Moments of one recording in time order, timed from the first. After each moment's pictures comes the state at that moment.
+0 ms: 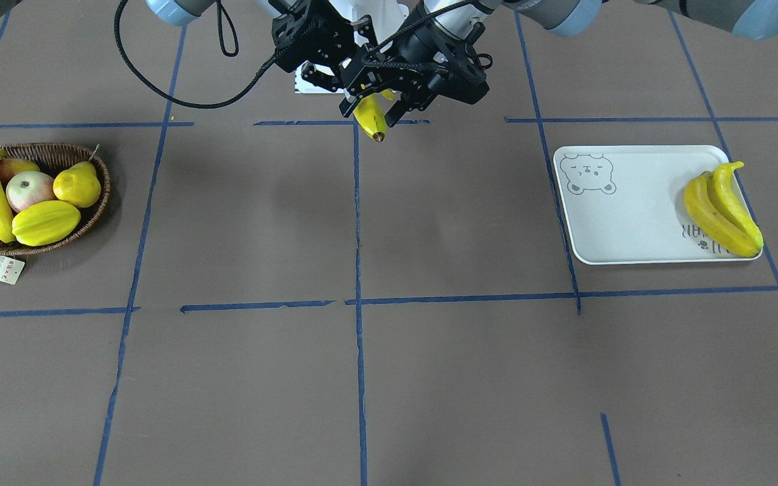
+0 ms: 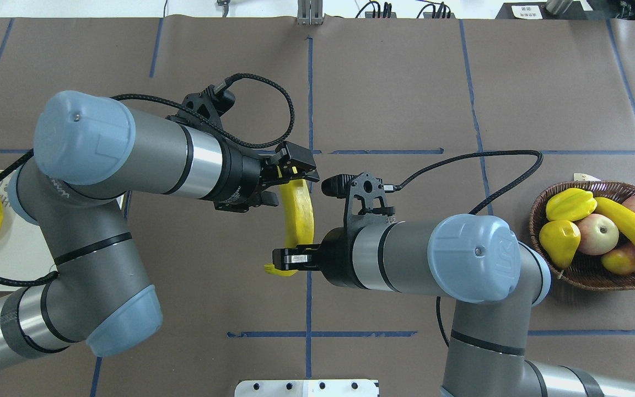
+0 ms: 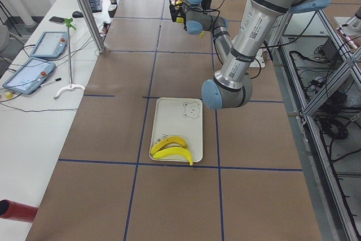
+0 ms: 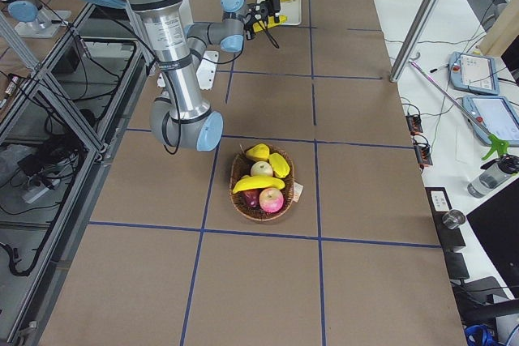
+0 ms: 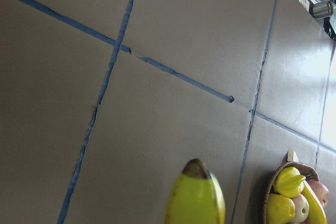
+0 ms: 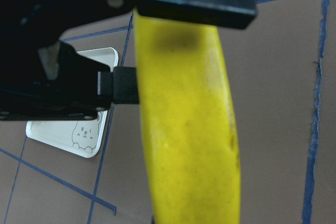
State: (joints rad) left arm -0.56 -2.16 -1.95 -2.00 -1.92 -1.73; right arm 0.32 -1.08 2.00 -1.05 1.71 1.36
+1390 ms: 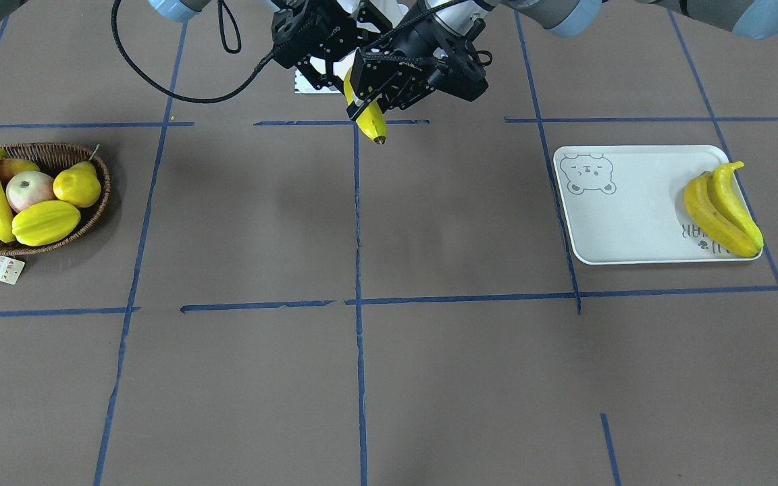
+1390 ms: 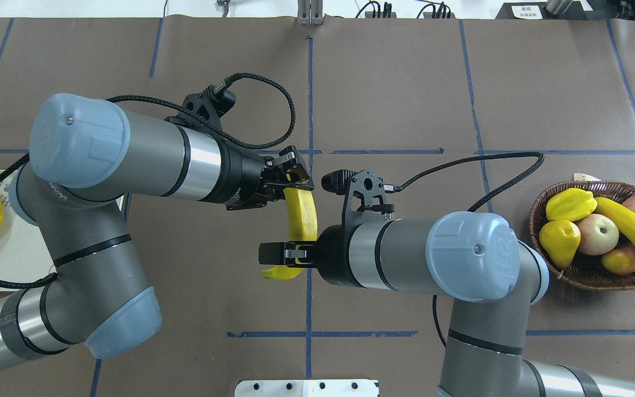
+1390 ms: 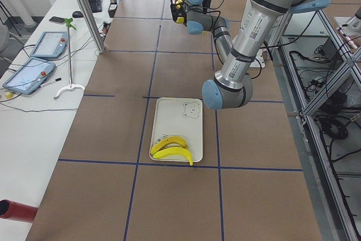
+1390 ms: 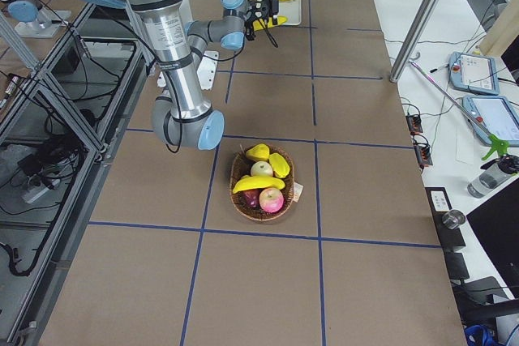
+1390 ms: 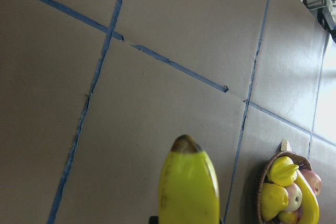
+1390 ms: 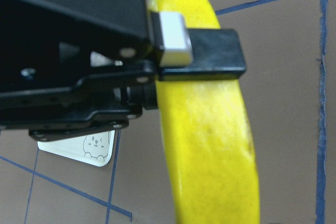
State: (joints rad) left arm -0.56 -2.15 -1.96 -2.03 -1.92 -1.73; right arm 0.34 -1.07 2.02 -1.06 1.73 1.42
